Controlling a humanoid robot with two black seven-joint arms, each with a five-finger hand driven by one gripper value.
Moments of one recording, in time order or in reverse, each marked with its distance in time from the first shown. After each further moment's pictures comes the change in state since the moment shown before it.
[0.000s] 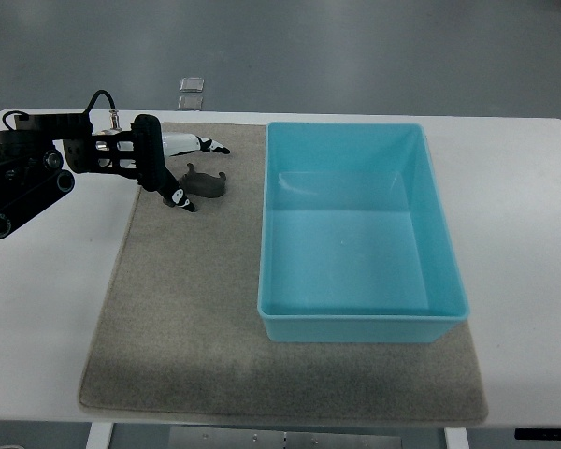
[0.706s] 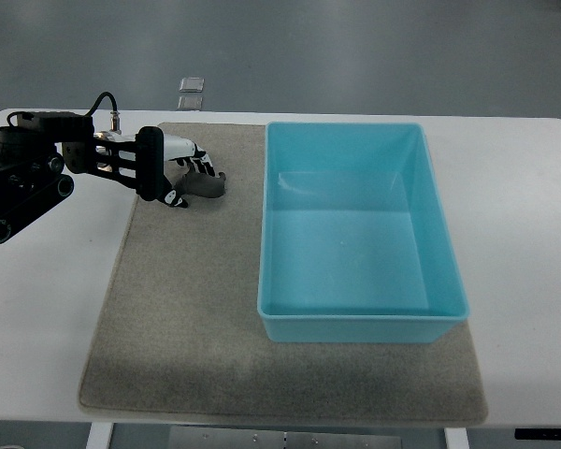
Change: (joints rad) left arm -0.001 0.005 0.000 -0.003 0.136 -0.001 0.003; right arm 0.000 0.000 0.000 0.000 0.000 0.000 0.000
